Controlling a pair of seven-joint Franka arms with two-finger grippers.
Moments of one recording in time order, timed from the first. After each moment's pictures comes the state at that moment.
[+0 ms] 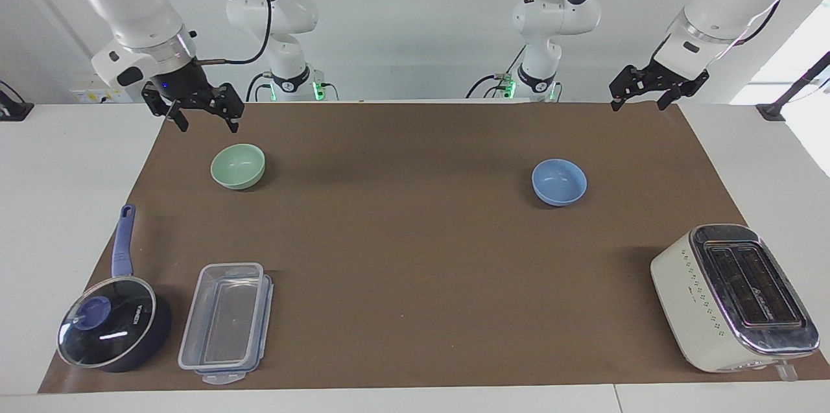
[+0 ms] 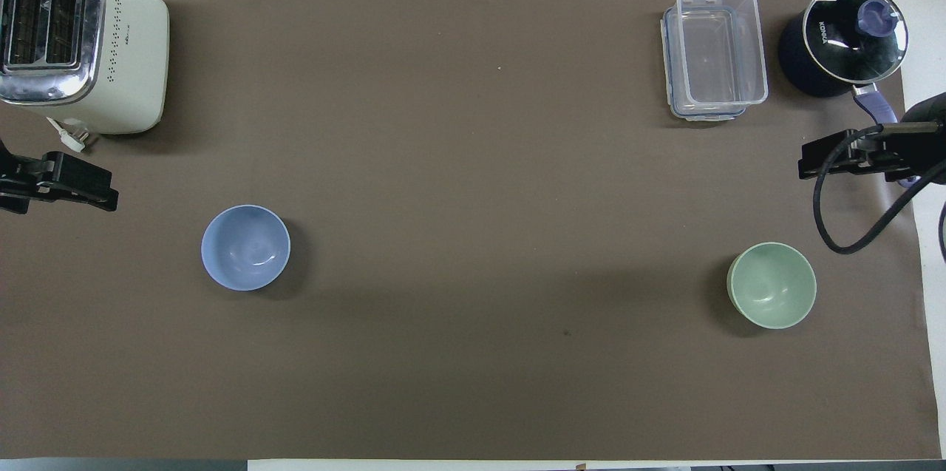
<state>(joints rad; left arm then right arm) -0.05 -0.01 -0.04 -1.54 -0.01 1.39 -0.03 -0.05 -0.03 0.05 -1.65 0.00 1.59 0.06</state>
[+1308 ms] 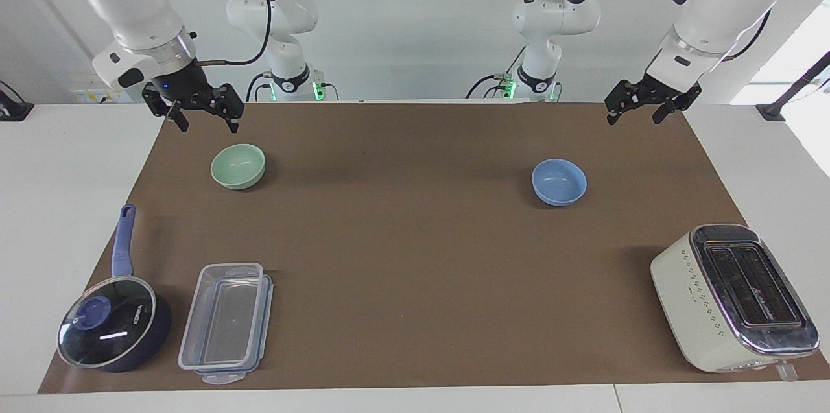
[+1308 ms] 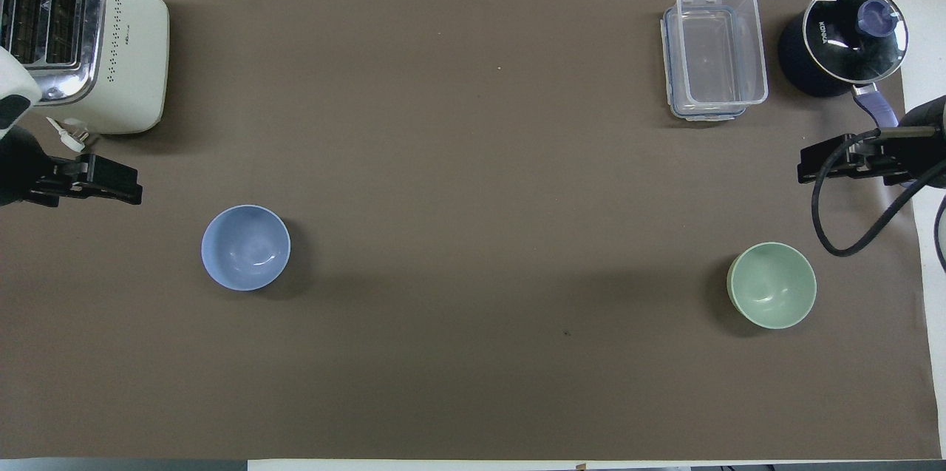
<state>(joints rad) -0.05 -0.06 -0.04 -1.73 -0.01 1.58 -0.03 -0.05 -0.04 0.05 -1.68 0.00 1.60 0.06</state>
